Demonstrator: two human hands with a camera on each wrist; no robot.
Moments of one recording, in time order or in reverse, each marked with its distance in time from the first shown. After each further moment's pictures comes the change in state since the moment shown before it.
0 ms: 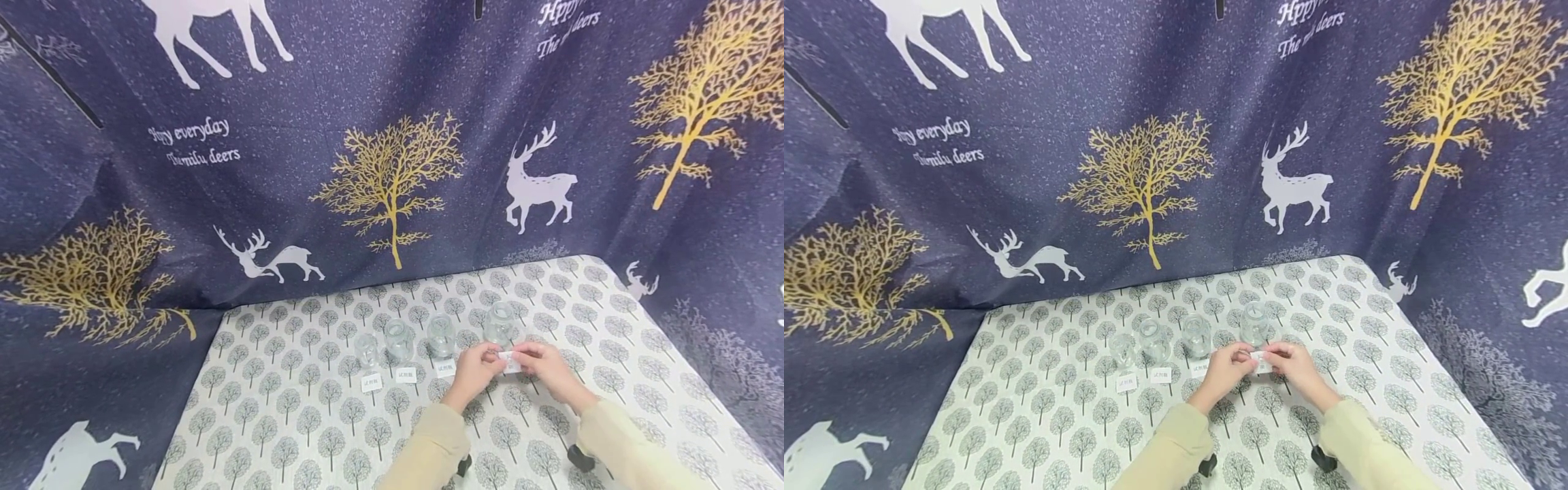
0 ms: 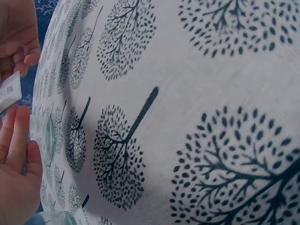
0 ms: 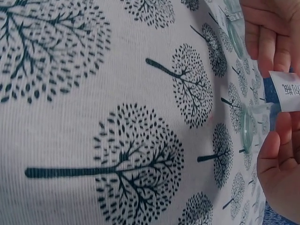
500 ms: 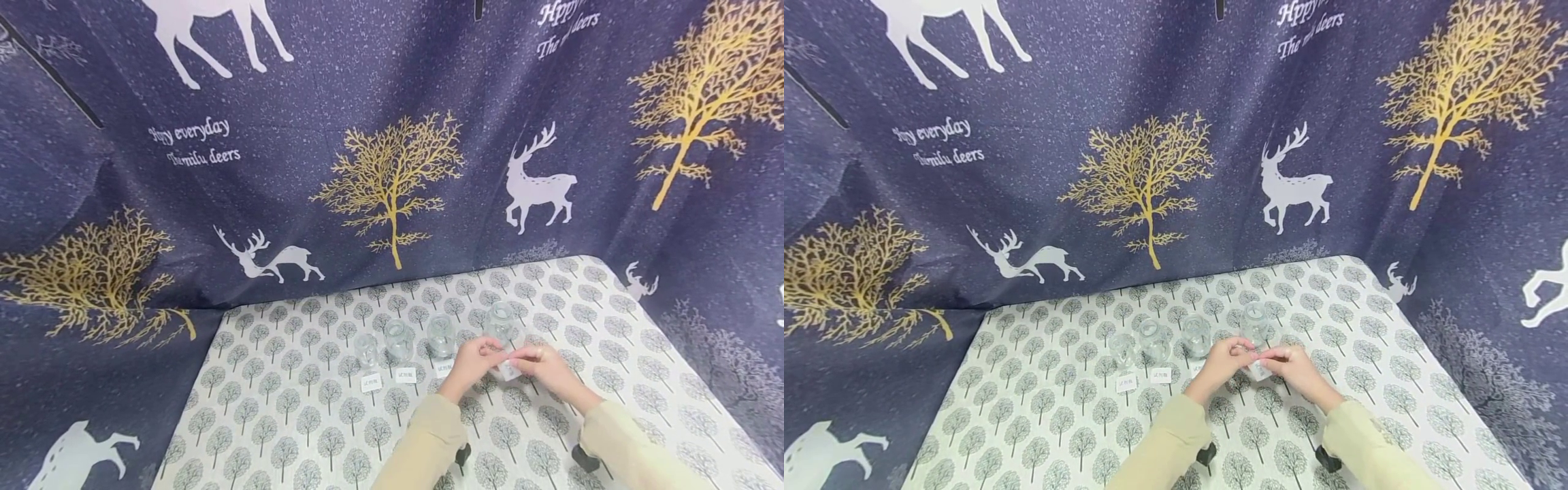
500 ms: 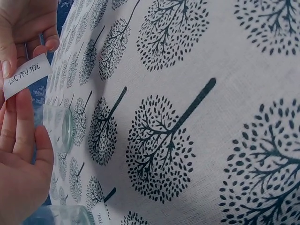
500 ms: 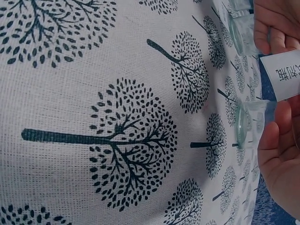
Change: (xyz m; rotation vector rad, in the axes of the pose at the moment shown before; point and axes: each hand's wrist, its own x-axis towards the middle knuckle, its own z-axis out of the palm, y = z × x) left_hand 0.009 0.007 -0.009 -0.106 -0.097 -0.097; right_hand -0.004 -0.002 -0.004 -0.142 -0.101 -0.154
